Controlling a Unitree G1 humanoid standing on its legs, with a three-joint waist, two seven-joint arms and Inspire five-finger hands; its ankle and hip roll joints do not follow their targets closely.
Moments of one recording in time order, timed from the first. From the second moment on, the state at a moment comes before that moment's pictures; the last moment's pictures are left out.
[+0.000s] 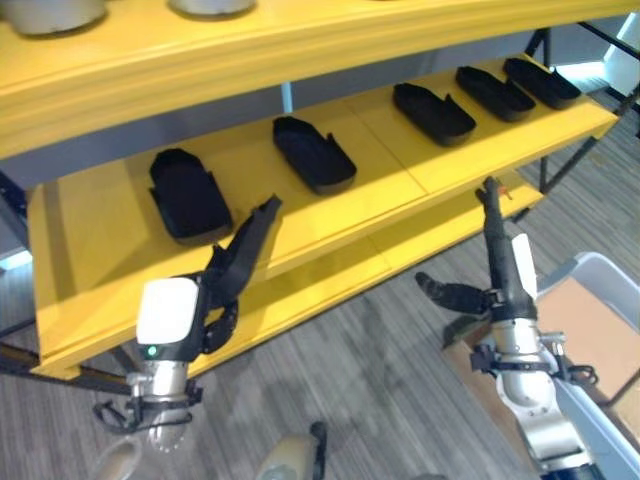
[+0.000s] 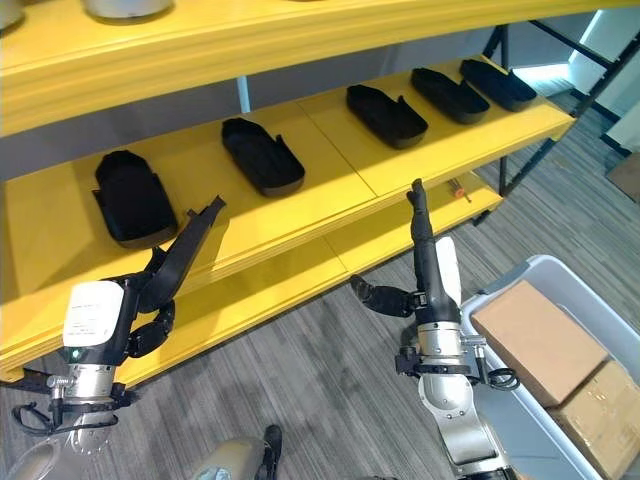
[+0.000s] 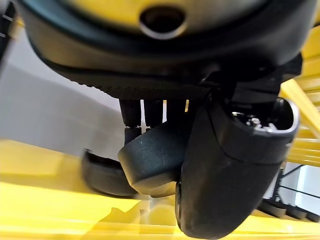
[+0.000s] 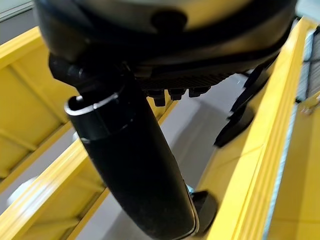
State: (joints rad) left arm 0.22 0.65 -0.06 0.00 0.72 -0.15 0.65; right arm 0.03 -0.43 0.12 -0.15 -0.16 -0.26 -0.35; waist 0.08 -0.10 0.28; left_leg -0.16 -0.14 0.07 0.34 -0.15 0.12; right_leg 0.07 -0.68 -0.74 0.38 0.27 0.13
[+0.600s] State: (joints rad) left arm 0.24 0.55 -0.08 0.00 0.73 -0.15 0.64; right arm 0.08 -0.48 0.16 -0.15 -0.17 -0.27 -0.27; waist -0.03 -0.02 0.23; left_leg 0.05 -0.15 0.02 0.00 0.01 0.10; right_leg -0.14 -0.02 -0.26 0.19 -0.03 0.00
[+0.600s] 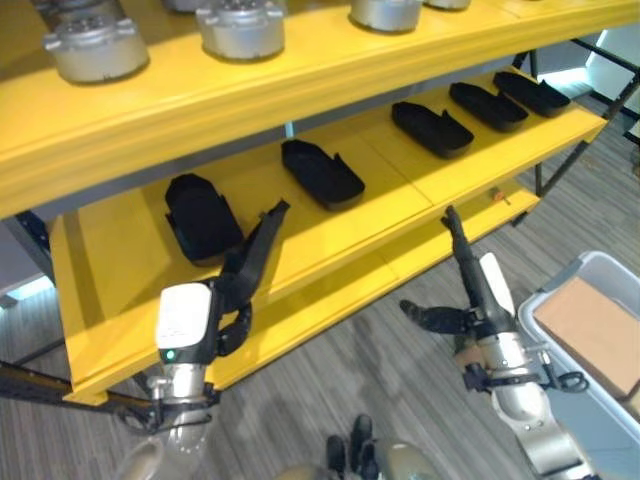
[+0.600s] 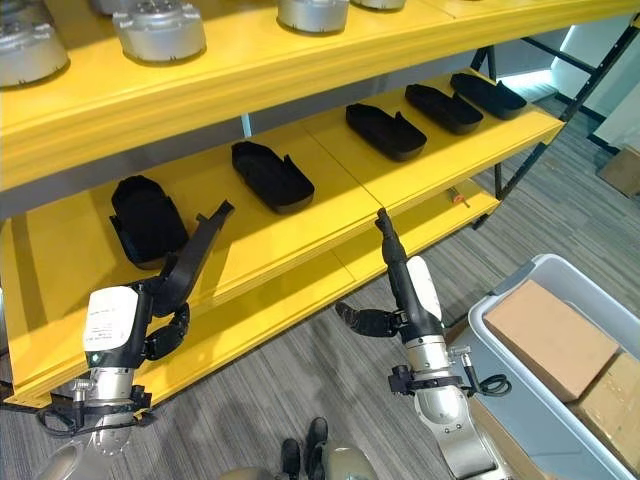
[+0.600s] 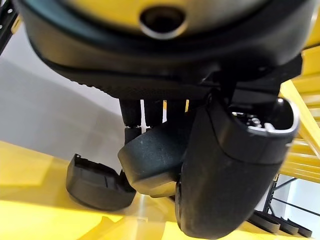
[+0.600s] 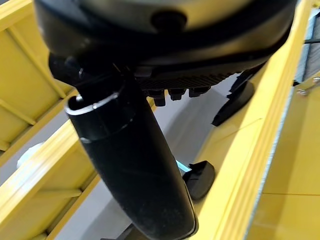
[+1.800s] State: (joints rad) left arm 0.02 0.68 -0.18 -0.11 0.67 -0.21 0.62; right arm 0.15 -0.41 0.11 -0.15 -0.16 -0.28 -0.33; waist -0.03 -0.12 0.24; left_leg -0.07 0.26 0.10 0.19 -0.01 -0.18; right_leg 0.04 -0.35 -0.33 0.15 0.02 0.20
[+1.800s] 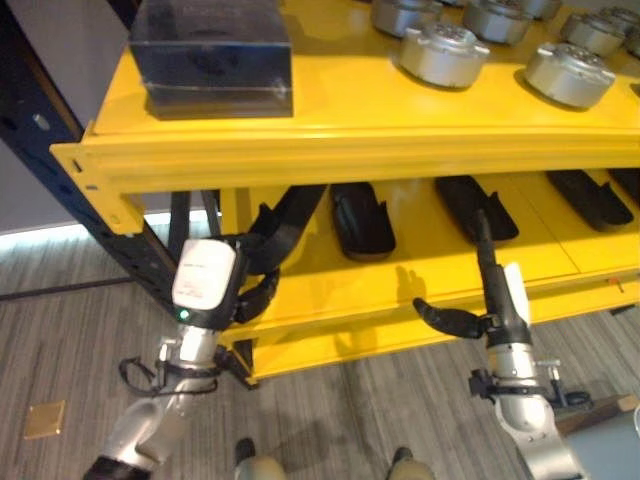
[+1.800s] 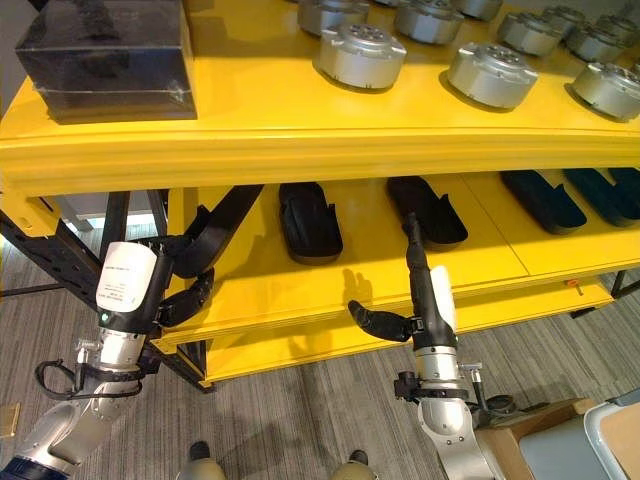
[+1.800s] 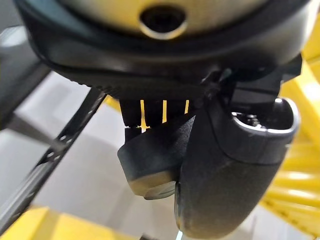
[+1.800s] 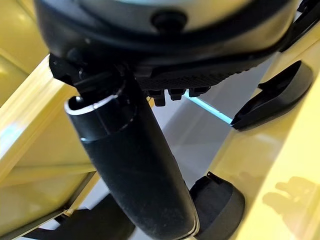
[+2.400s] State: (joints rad) left arm -0.06 0.56 -0.15 0.10 0.72 0.02 0.70; right arm 0.16 -0.45 0.14 -0.15 -0.16 -0.27 -0.33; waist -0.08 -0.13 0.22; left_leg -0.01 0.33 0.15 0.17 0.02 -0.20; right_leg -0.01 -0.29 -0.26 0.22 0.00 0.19
